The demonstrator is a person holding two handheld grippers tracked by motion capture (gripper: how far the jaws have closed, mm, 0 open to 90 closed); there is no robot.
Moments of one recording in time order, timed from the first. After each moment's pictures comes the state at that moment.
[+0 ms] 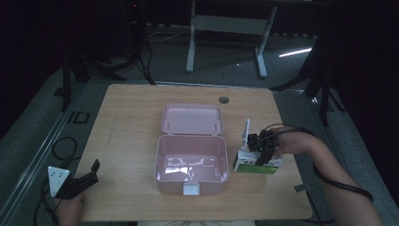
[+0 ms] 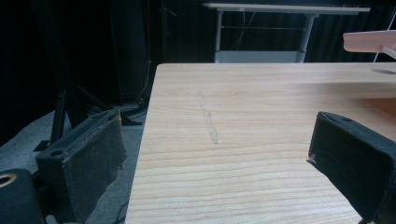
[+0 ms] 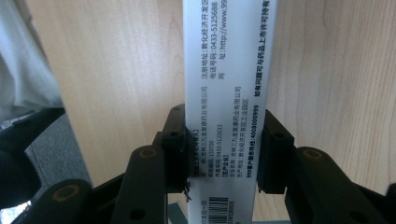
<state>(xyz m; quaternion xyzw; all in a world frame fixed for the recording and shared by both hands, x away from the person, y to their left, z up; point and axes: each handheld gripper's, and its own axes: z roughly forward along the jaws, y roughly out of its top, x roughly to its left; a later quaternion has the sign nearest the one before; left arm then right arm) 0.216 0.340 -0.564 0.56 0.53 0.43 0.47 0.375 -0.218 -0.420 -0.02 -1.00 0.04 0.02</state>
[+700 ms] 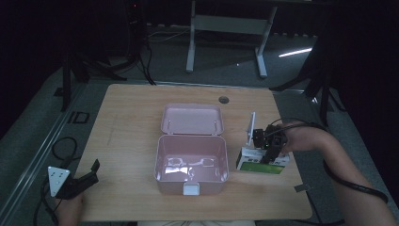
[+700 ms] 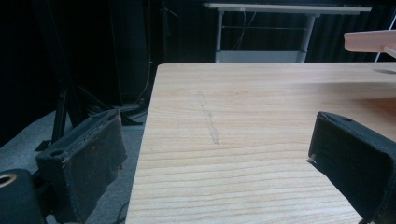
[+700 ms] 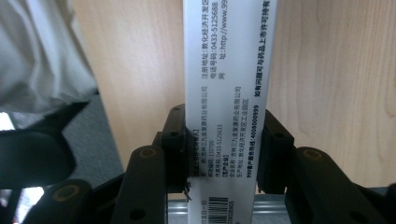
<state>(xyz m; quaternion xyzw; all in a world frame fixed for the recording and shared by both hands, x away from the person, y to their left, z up) 0.216 0.340 -0.564 0.56 0.53 0.43 0.47 0.362 -0.219 -0.376 -0.04 -1.00 0.03 0.02</state>
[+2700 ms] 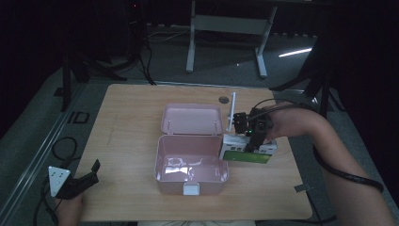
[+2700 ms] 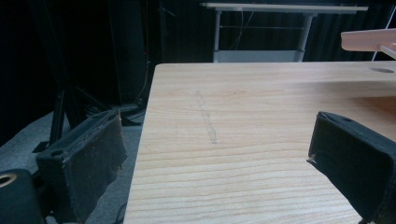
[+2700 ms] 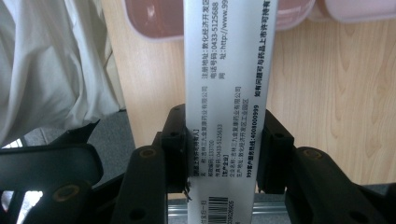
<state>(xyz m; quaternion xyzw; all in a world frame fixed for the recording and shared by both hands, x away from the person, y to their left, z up) 0.216 0.339 -0.564 0.56 0.53 0.43 0.47 0.349 -0.150 -0.304 -0.02 -1.00 0.03 0.00</state>
